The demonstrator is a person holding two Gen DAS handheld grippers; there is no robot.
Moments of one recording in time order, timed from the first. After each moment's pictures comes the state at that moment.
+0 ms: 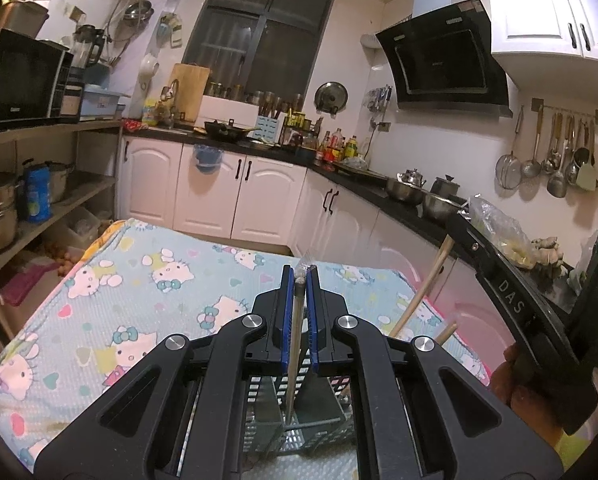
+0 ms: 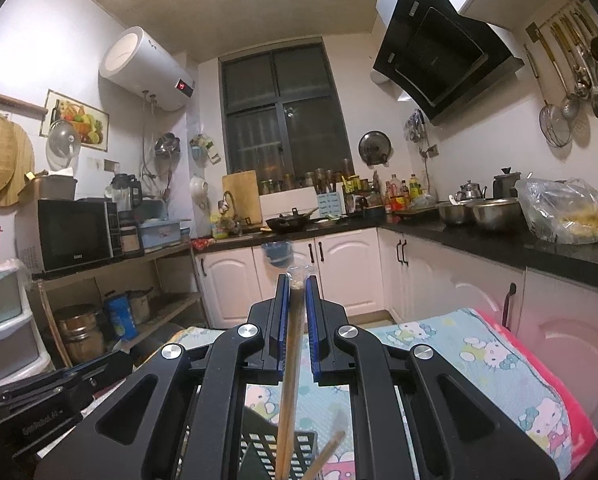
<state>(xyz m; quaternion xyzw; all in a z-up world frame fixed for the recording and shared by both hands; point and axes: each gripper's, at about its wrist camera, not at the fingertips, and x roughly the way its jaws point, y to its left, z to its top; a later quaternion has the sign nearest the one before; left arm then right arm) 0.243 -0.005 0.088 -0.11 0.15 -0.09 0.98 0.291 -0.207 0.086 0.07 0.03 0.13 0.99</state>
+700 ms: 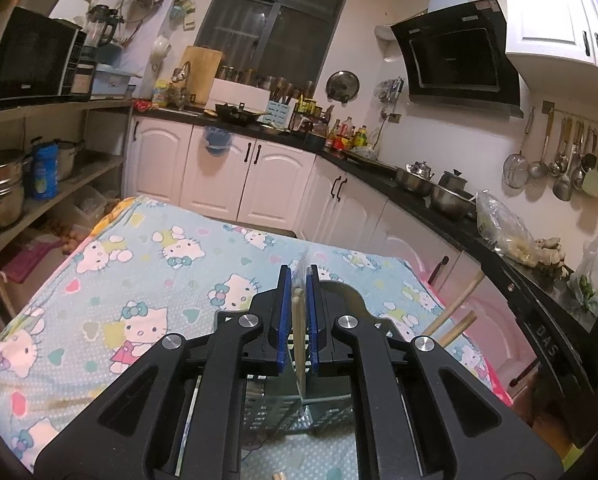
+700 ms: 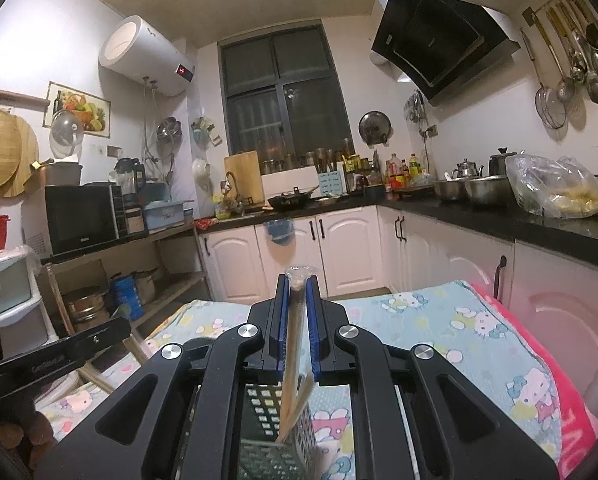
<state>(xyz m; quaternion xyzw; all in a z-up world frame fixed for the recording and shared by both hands) 0.235 0.010 0.078 -0.13 0.18 -0.08 0.97 0.259 -0.225 0.065 0.08 0.07 0.14 0.98</state>
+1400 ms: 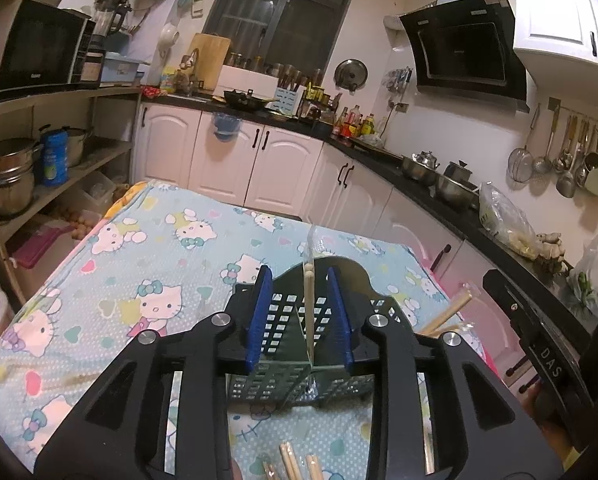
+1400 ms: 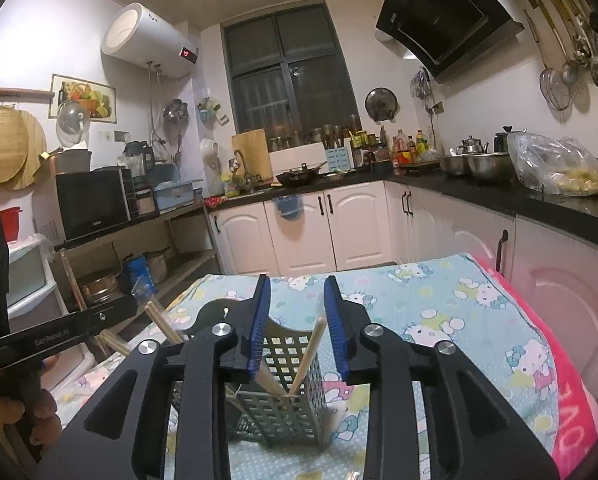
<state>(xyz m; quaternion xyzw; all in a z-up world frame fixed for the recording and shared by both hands) 0.214 0.017 0.078 -0.14 0.21 -0.07 0.97 0.233 -0.226 0.060 0.08 0.11 0.16 0.98</state>
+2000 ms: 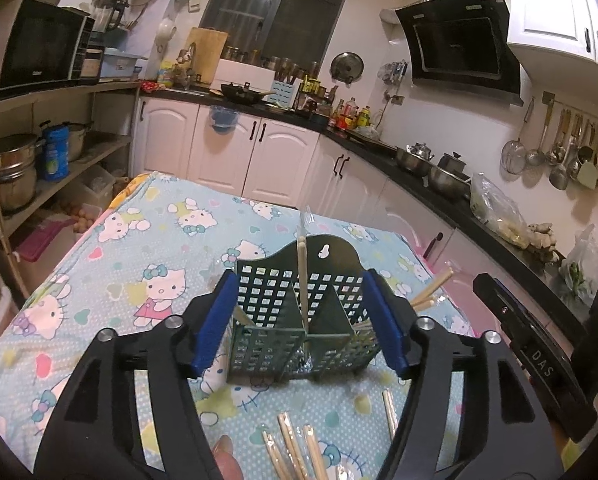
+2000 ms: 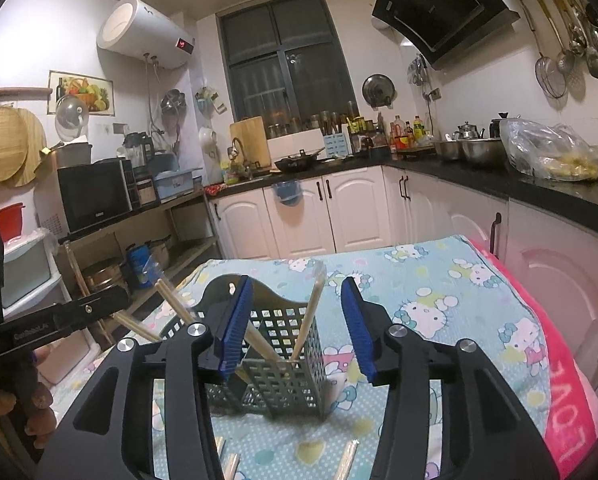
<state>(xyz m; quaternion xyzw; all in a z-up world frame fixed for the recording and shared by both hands) 0.185 0.016 0.080 -0.13 0.22 -0.08 0.96 0.209 -0.231 0.057 0.08 0.14 0.16 0.97</state>
